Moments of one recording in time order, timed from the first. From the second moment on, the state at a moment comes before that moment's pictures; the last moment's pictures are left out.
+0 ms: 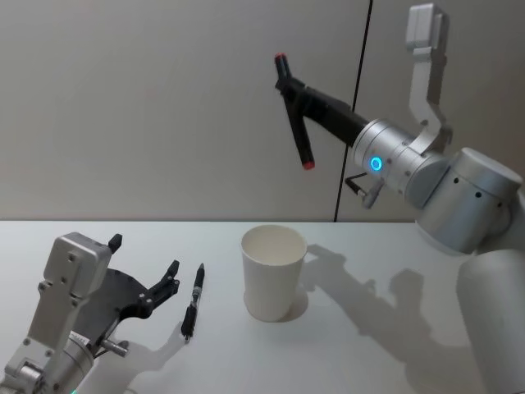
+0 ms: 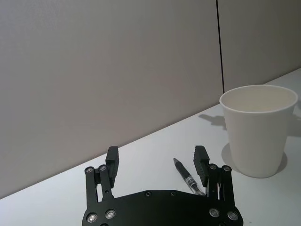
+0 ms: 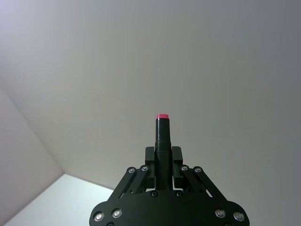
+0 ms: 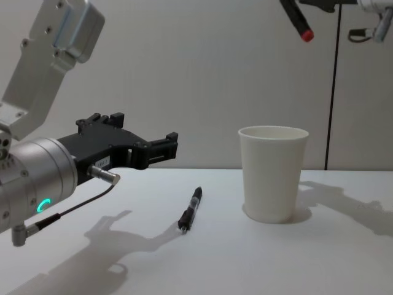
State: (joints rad) left arm -0.24 0.38 0.45 -1.63 -0.20 0.01 -0.01; right arm 0.68 0.01 -0.06 -1.37 0.50 0.53 0.29
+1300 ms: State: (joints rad) left arm -0.24 0.38 0.45 -1.63 -0.20 0.01 -0.01; right arm 0.66 0.13 -0.24 -1.30 0.44 0.24 0.58
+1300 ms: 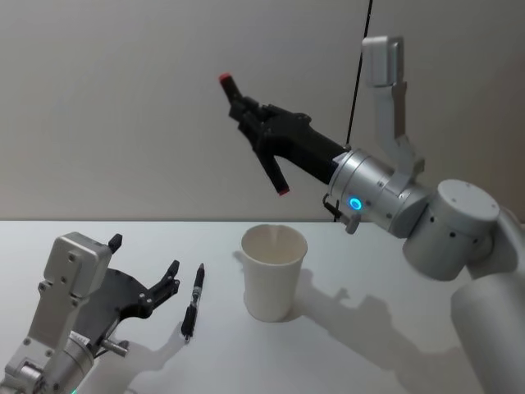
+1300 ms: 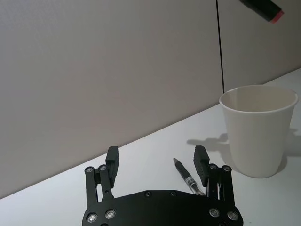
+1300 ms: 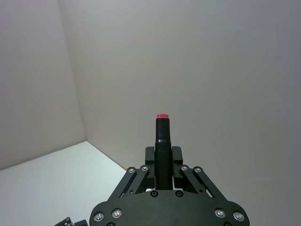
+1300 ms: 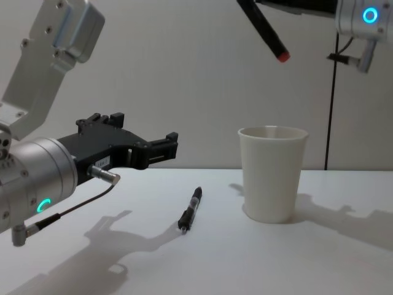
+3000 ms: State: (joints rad) left arm -0.24 0.38 0.45 -1.63 -0.20 0.01 -0.01; right arm 0.67 0.16 -0.39 -1.11 0.26 0.01 0.51
